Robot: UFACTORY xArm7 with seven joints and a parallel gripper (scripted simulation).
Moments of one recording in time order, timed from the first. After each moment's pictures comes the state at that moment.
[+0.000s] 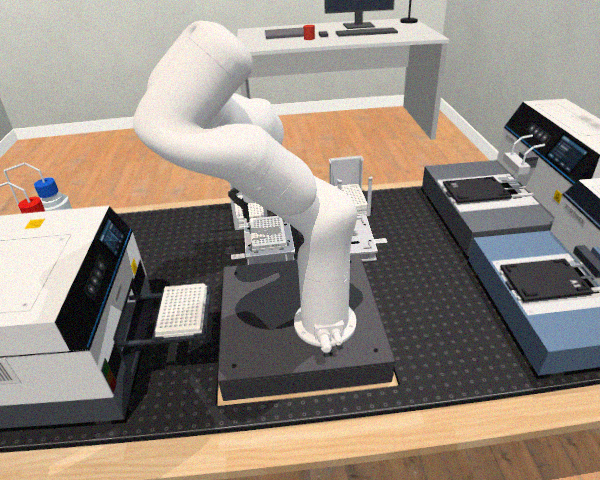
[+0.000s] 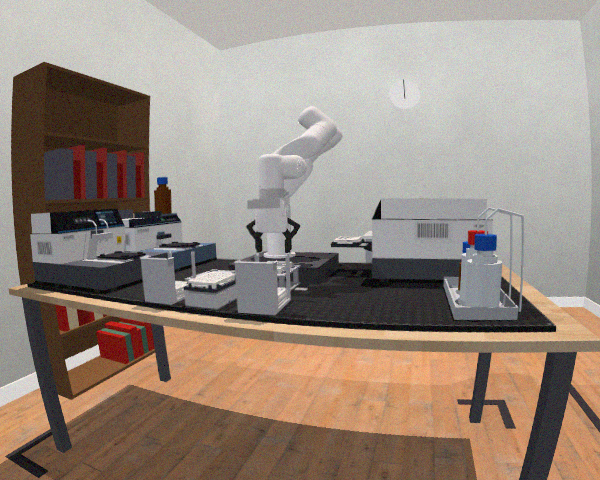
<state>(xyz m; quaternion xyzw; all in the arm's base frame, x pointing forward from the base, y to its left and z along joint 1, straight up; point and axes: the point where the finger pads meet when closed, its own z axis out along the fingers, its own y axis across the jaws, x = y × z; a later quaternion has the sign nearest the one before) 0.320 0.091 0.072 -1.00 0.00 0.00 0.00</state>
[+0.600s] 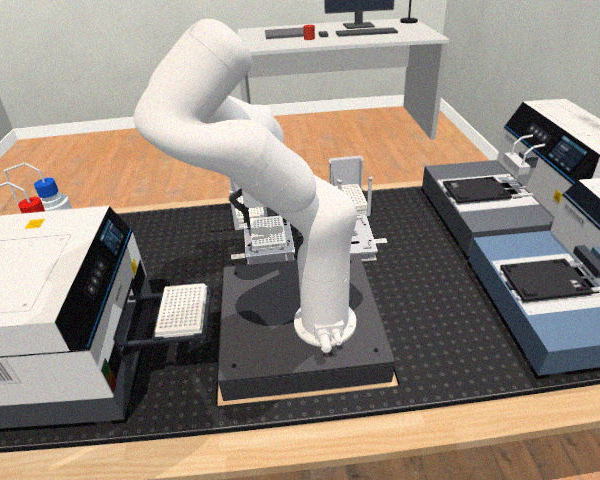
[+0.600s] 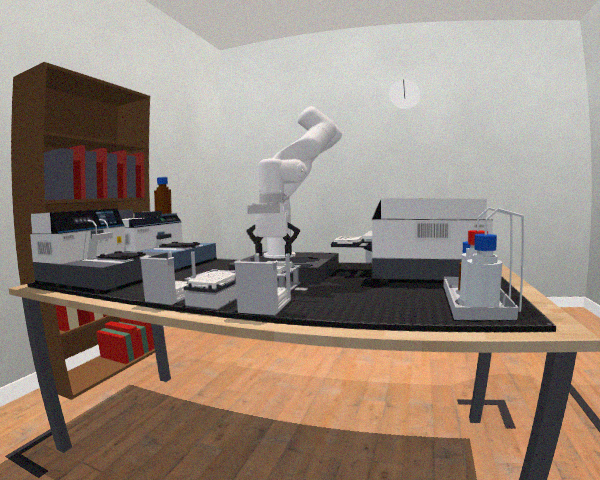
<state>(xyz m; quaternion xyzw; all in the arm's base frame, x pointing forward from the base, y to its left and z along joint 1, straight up) 0.320 0.091 0.058 -1.00 0.00 0.00 0.00</state>
